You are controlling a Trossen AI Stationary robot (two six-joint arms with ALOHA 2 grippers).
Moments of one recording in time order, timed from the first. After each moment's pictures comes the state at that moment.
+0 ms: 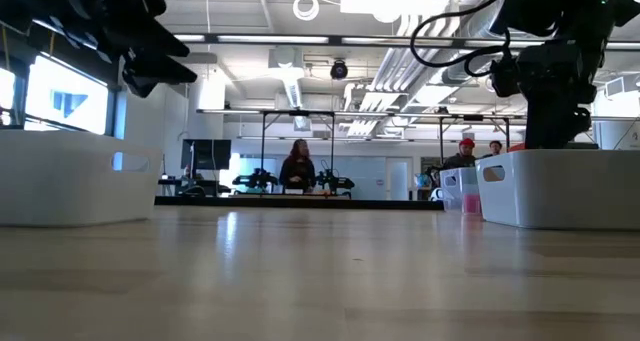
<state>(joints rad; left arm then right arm) 0.08 0.64 0.37 -0.12 -0.10 -0.31 -0.18 0.93 0.61 -0.82 -0.06 0.59</state>
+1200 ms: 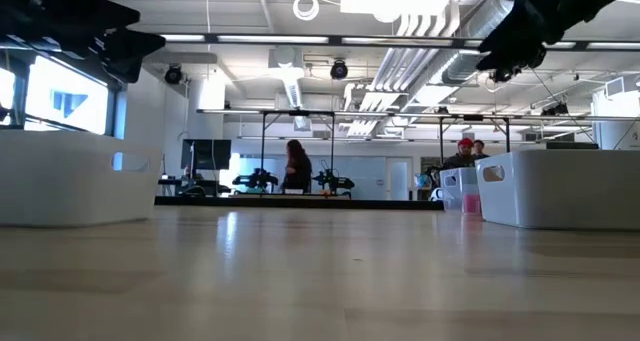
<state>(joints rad) 0.08 0.18 0.16 -0.05 0.05 -0.07 -0.18 0.59 0.65 -0.55 0.14 0.18</state>
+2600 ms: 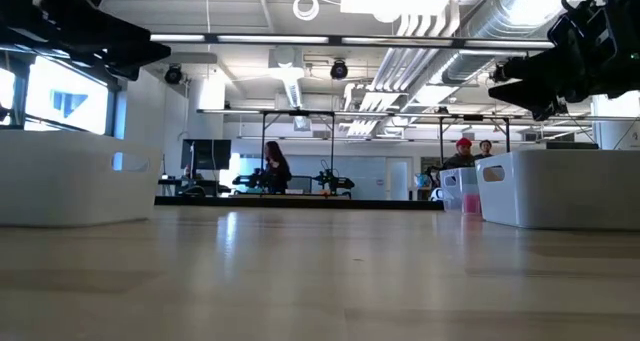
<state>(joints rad) 0.08 0.18 0.16 -0.08 -0.05 0.07 -0.18 0.01 0.05 -0.09 -0.04 0.16</state>
